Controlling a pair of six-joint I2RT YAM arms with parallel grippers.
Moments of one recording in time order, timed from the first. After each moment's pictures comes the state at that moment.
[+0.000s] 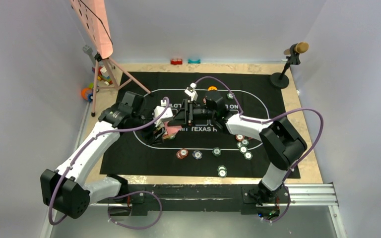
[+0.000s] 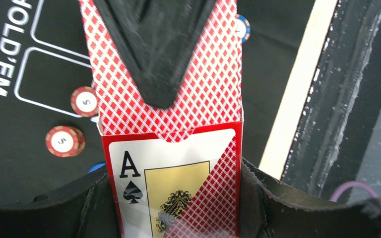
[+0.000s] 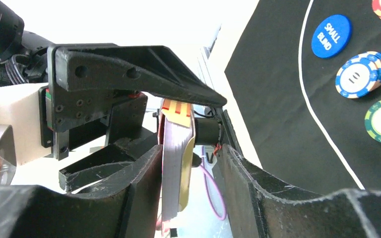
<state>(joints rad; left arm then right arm) -0.38 1.17 1.02 -0.85 0.60 0.67 0.68 1.73 0.98 0.54 -0.82 1.09</state>
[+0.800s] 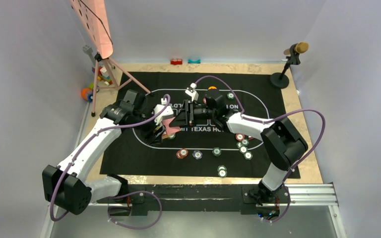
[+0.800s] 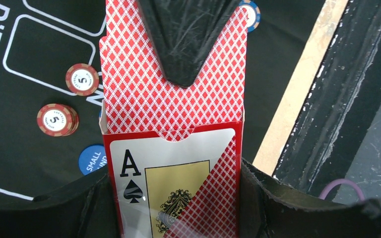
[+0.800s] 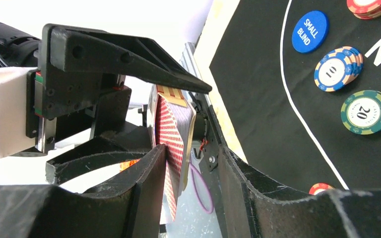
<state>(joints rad) -0.38 1.20 1.06 -0.94 0.55 0.62 0.67 1.72 1.00 0.43 -0.82 1.00</state>
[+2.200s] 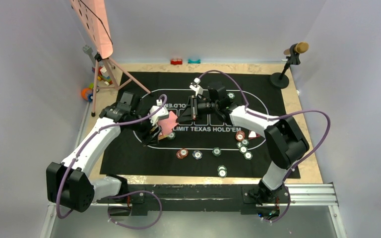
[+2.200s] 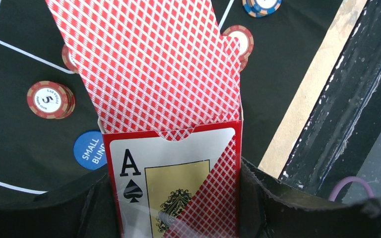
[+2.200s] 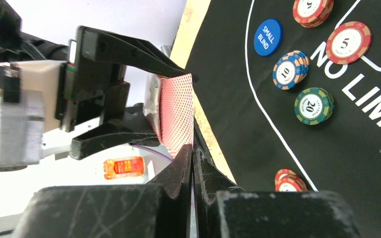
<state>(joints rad) -0.29 1.22 0.99 -0.91 0.56 0.66 0.60 1.73 1.10 0.17 -0.83 0.83</state>
